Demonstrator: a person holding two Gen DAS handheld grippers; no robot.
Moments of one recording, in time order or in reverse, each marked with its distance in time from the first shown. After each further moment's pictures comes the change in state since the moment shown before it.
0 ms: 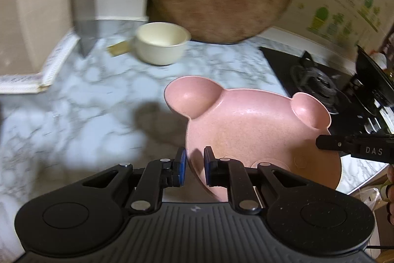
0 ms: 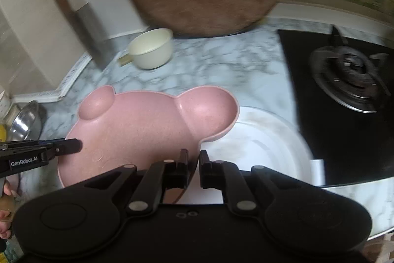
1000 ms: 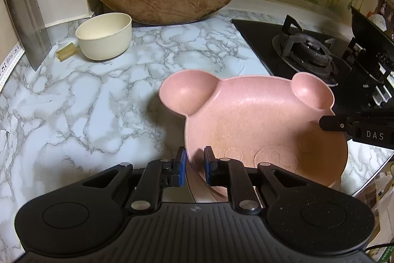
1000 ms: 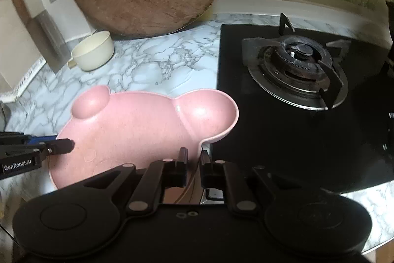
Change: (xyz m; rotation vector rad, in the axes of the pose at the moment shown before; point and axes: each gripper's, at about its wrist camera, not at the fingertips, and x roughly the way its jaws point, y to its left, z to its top) left arm 0.070 -0.082 -0.010 0.140 0.044 0.054; right arm 0.019 -0.093 -0.011 -0.046 -0.008 -0.078
